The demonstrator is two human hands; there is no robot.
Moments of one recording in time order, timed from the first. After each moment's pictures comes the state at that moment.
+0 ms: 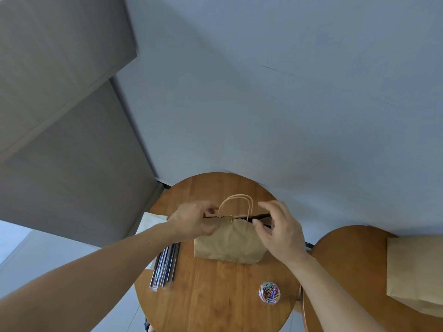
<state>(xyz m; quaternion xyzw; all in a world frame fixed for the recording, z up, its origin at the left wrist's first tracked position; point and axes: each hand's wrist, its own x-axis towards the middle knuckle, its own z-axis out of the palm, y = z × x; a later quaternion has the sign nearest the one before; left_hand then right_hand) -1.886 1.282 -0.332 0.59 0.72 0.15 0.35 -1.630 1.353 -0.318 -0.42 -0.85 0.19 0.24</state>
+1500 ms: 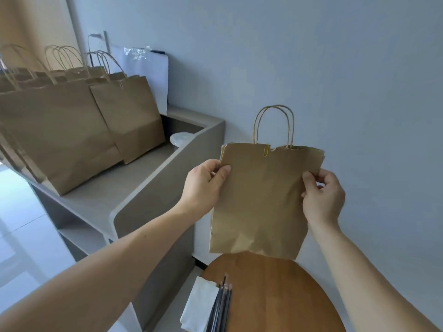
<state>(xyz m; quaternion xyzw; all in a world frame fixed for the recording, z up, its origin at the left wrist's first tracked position) -1.994 1.164 -0.034 0.45 0.65 0.60 0.14 -1.794 1.300 -0.048 -0.46 -0.61 0.29 0.58</state>
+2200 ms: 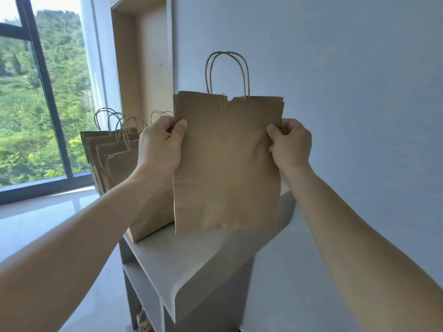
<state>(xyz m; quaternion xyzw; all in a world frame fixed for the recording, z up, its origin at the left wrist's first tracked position) -2.192 1.088 0.120 0.29 0.69 0.62 -0.22 -2.072 1.288 0.134 -0.19 -0.70 0.44 0.53</state>
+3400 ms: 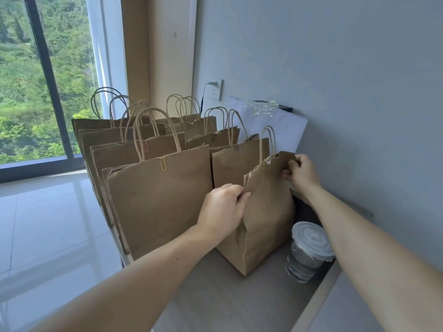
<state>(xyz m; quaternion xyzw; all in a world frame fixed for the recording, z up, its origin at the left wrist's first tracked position) -2.343 1.190 -0.013 0.43 0.76 0.46 -0.16 -2.308 1.434 0.020 -0.27 -0.74 0.49 0.38</state>
